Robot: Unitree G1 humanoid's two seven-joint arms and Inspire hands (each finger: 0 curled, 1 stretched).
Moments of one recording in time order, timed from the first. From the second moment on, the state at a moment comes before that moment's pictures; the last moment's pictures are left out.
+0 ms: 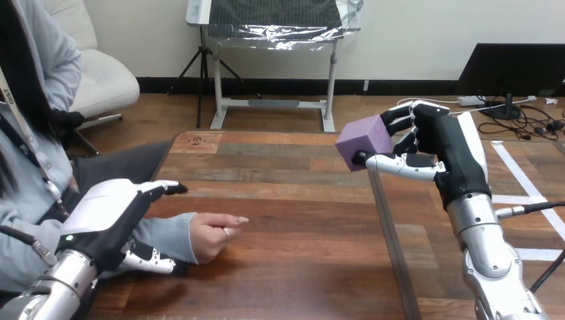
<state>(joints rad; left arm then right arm) -0.25 0.61 -0.12 0.75 0.69 -0.60 0.18 -0.42 -0.27 -0.01 0.69 -0.10 -0.47 -0.06</state>
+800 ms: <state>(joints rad) -0.30 0.63 -0.22 0.84 0.76 -0.56 0.27 -0.39 -0.27 -0.03 0.55 -0.07 -0.41 -0.01</state>
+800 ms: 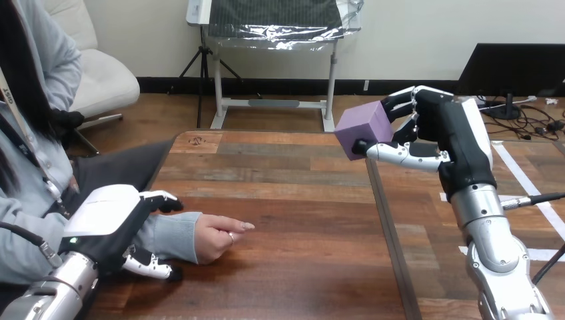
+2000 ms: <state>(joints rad) -0.43 0.63 -0.33 1.06 0.78 -0.60 0.42 -0.35 -0.27 -0.04 0.43 -0.07 -0.37 0.03</state>
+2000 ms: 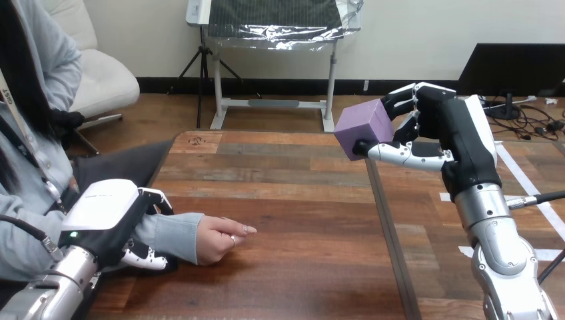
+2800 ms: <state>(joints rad) -0.45 0.62 -0.35 1.10 0.78 -0.61 0.44 -0.34 -0.27 -0.04 0.43 -0.08 -0.37 0.04</state>
